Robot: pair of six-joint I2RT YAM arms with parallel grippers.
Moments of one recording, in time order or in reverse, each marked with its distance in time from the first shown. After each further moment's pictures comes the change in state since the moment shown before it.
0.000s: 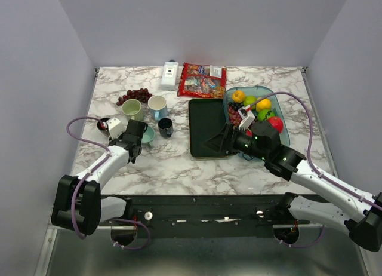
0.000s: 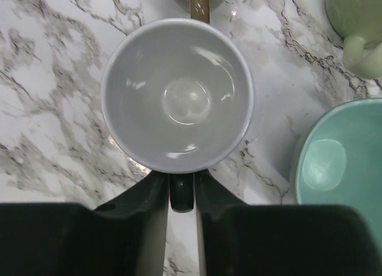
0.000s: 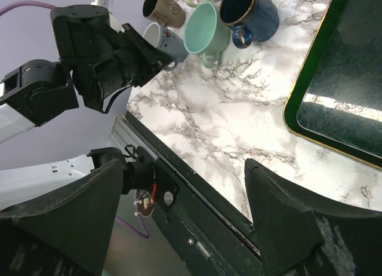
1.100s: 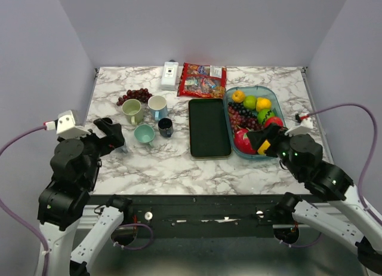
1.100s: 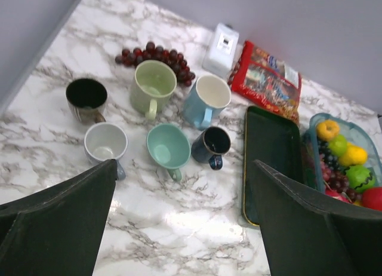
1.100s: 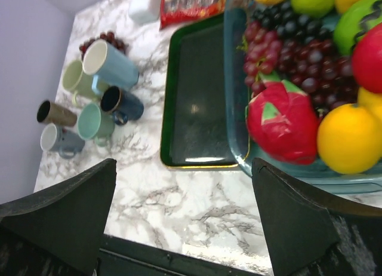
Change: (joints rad) left arm -0.051 -0.699 0.518 -0.416 0.341 0.345; right arm -0.006 -0.329 0.128 -0.515 0.594 -0.089
